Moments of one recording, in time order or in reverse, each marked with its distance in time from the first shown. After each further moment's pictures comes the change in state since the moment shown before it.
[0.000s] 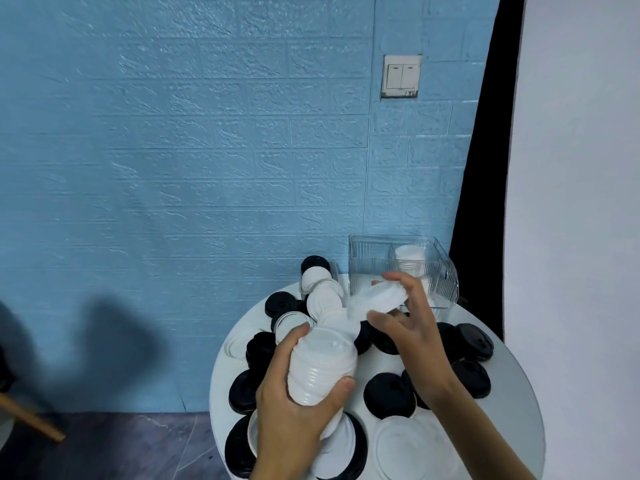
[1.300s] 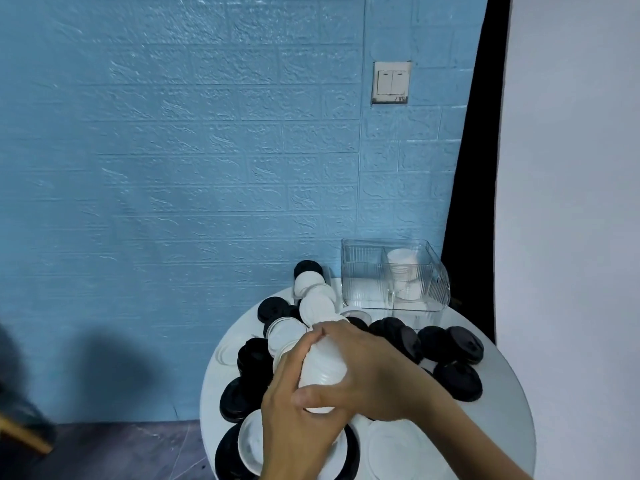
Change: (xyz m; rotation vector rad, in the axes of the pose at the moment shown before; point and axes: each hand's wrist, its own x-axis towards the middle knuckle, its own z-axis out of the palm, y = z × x) left_hand -0.001 -0.003 0.016 0.202 -0.060 0.100; right_hand -0.012 -0.036 0.032 -1.018 -0.585 0.105
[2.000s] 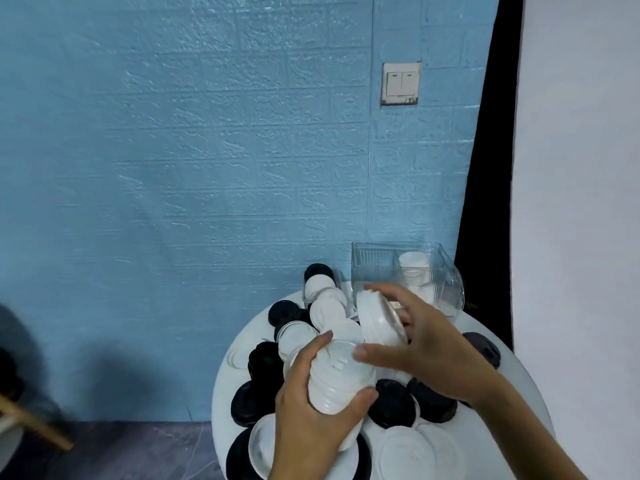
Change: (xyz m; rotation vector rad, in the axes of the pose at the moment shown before) left_hand 0.005 0.000 0.004 -0.112 0.006 -0.100; right_hand -0.004 0.046 -0.031 0.448 0.260 -0.027
